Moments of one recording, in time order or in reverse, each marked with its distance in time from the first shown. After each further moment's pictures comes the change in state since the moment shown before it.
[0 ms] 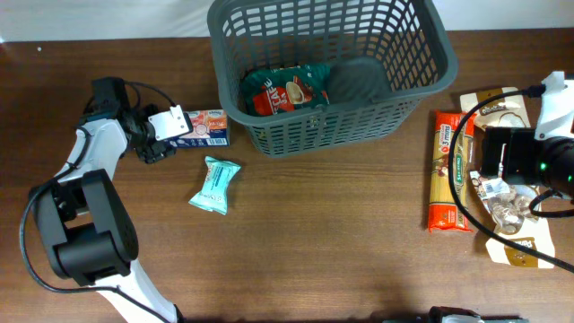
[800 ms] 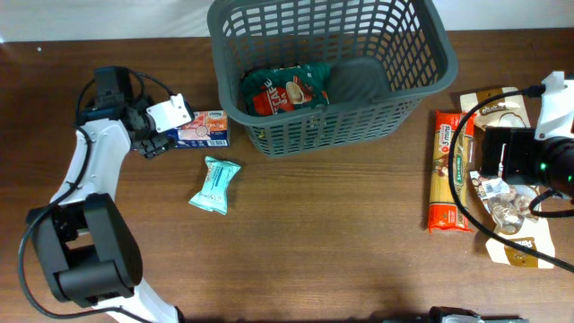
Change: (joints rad) left arm -0.048 -0.137 0.000 -0.056 -0.124 -0.121; right arm 0.000 0.000 0.000 0.000 0.000 0.000
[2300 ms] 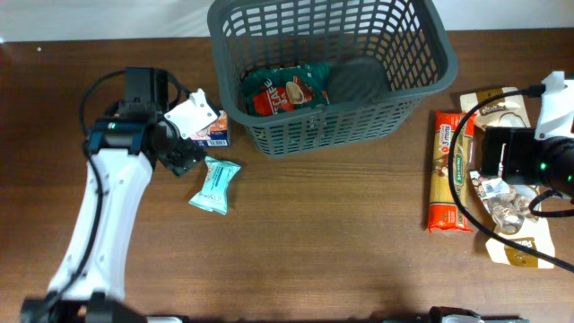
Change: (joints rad) left arm -0.234 -0.316 0.000 -0.306 -0.219 -0.410; right arm 0.000 0.000 0.000 0.000 0.000 -0.001
